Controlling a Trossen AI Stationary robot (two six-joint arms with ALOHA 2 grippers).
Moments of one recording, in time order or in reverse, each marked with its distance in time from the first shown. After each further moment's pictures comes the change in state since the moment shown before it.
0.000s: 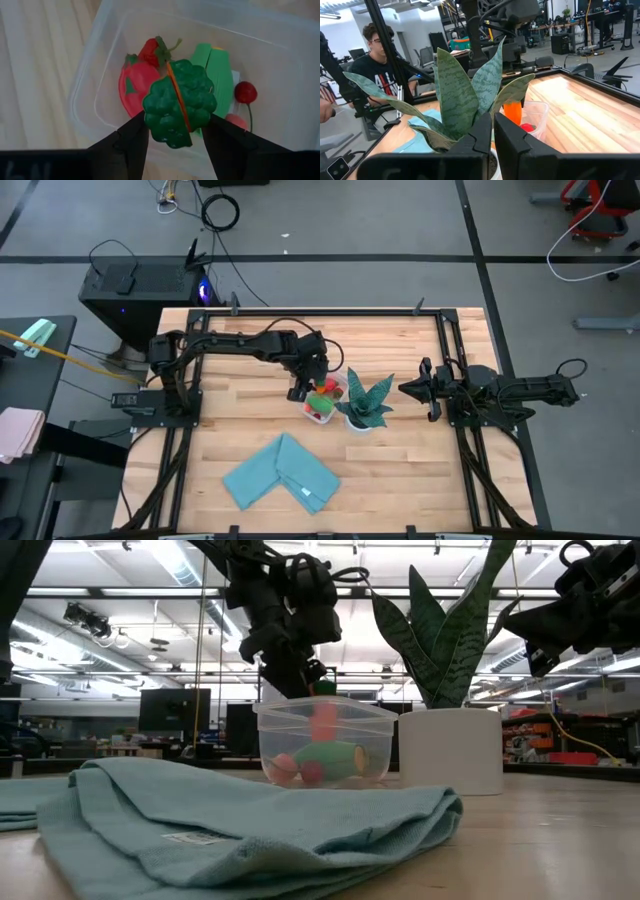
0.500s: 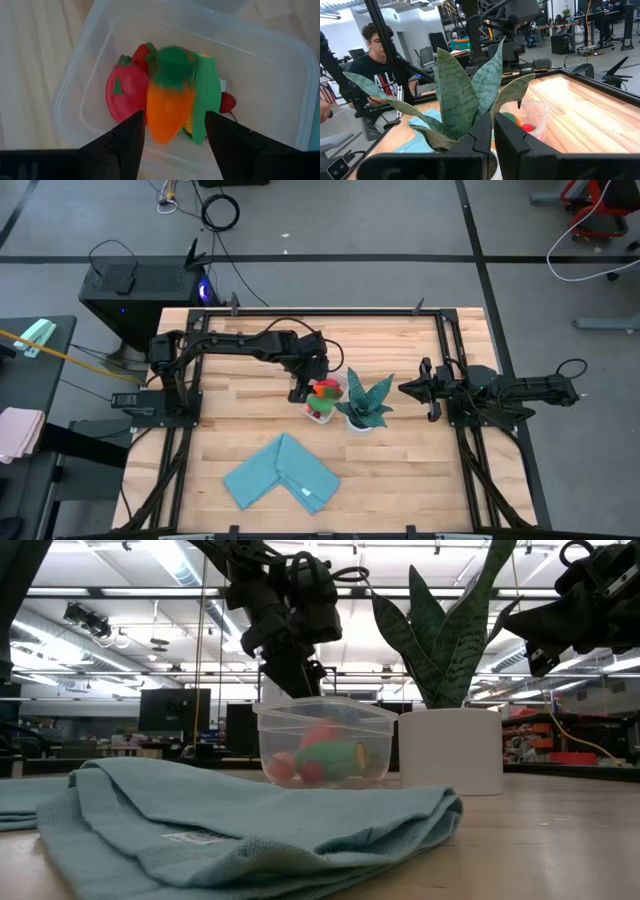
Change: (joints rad) left arm 0.000 0.000 0.000 0.003 0.052 -0.053; right arm 0.000 0.000 0.000 0.000 0.000 0.000
